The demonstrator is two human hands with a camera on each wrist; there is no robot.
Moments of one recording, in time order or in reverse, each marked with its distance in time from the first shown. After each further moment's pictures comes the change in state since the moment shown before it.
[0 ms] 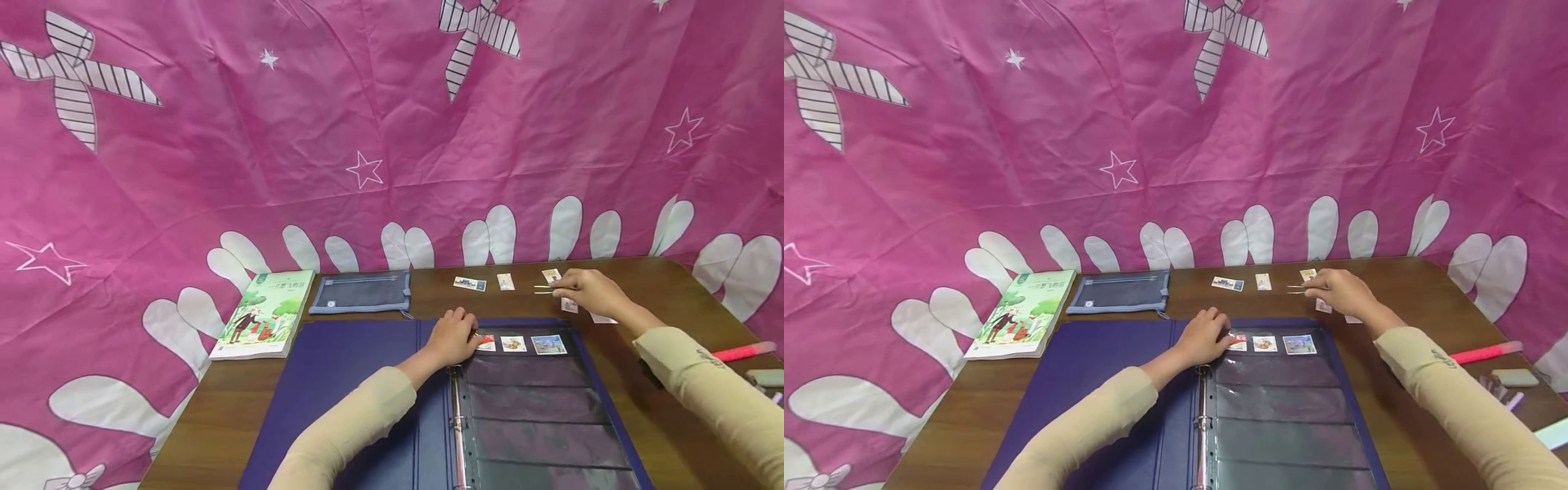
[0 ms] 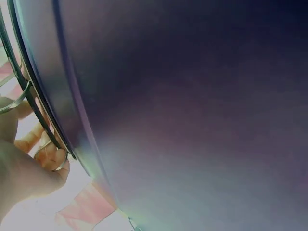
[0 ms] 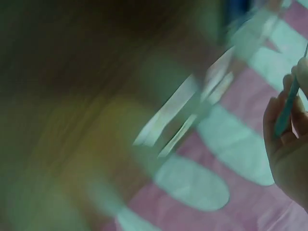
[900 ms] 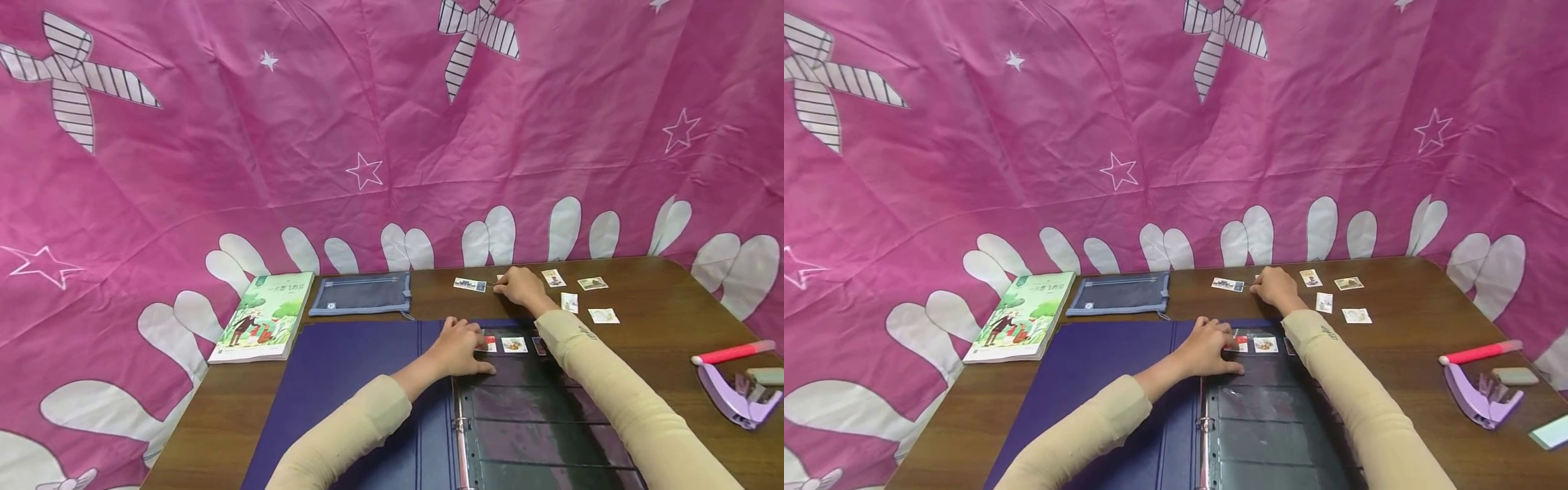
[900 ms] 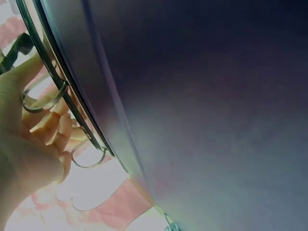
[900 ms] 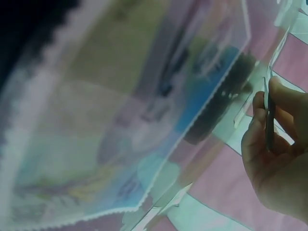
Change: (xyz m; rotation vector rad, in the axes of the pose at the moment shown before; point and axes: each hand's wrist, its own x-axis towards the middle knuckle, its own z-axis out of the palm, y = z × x) left_hand -0.013 0.009 -0.010 0.070 -0.050 0.220; right_hand 0.079 -0.057 0.074 -0.047 -0.222 0.425
